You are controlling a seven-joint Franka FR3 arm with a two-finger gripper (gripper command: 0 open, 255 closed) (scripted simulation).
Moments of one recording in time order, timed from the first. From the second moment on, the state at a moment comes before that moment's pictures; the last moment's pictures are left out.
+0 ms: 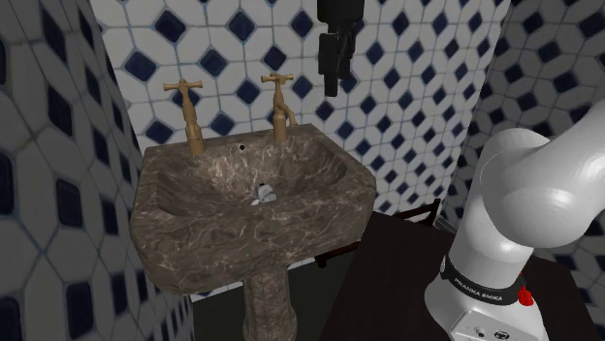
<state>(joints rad) -0.02 -0.75 0.03 -2.33 -0.11 1.60 -0.09</state>
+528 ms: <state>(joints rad) -0.05 -0.58 0.00 -2.35 -0.11 1.76 -0.06</state>
